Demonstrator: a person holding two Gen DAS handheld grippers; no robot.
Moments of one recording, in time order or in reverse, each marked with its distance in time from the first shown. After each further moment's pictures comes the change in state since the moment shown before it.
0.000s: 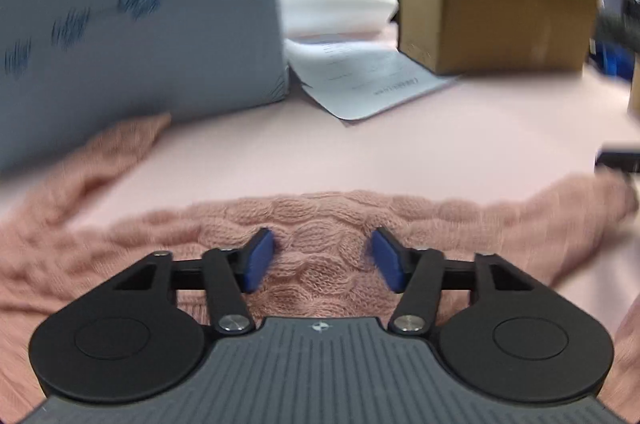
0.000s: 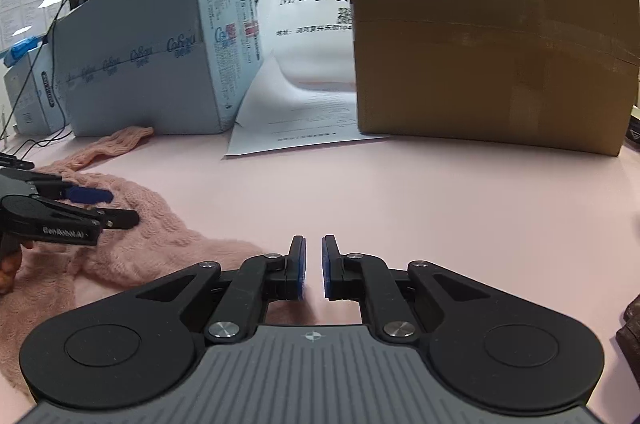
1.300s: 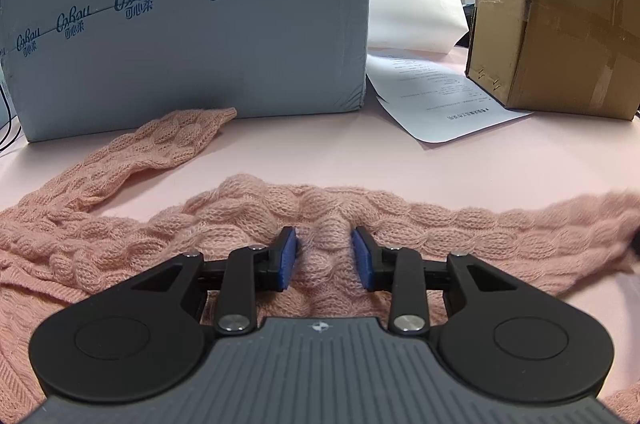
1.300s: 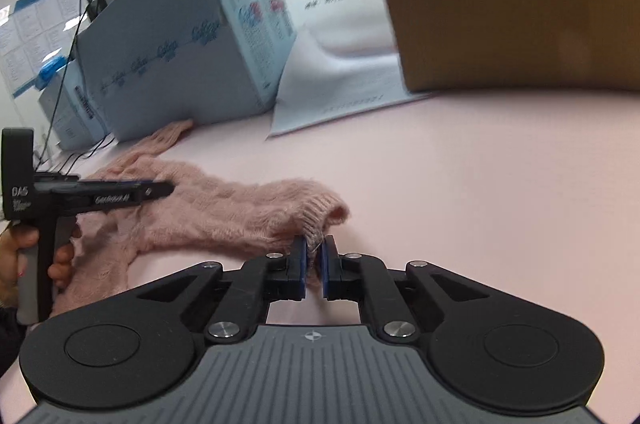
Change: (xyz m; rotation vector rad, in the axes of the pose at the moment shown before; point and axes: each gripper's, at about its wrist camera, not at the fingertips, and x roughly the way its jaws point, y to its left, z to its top) left arm 0.009 0.032 0.003 -0.094 -0.034 0.106; right arm 0.010 -0.004 -0.001 0.129 0.015 0.152
